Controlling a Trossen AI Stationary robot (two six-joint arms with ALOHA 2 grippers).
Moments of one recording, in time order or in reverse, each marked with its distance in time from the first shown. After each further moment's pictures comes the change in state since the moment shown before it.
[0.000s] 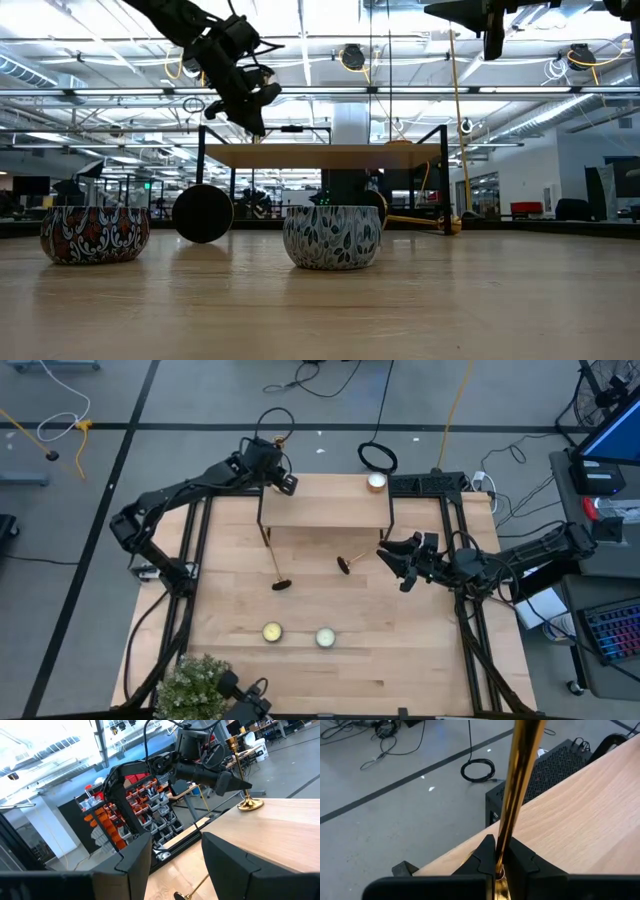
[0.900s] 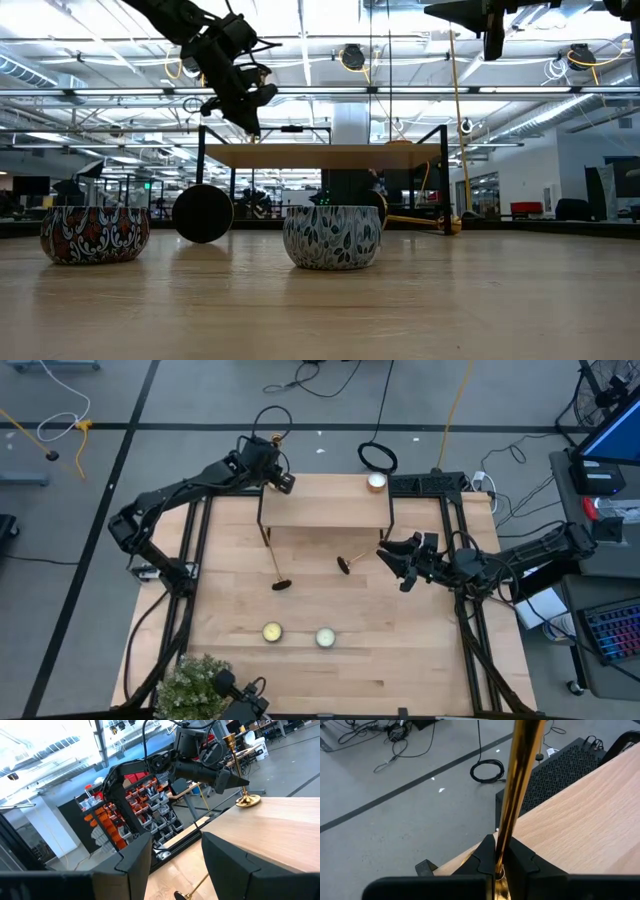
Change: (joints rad) left arm 0.011 -0.011 0.000 -0.016 -0.037 0.029; right arm 0.000 0.000 0.000 -0.004 0.000 0.007
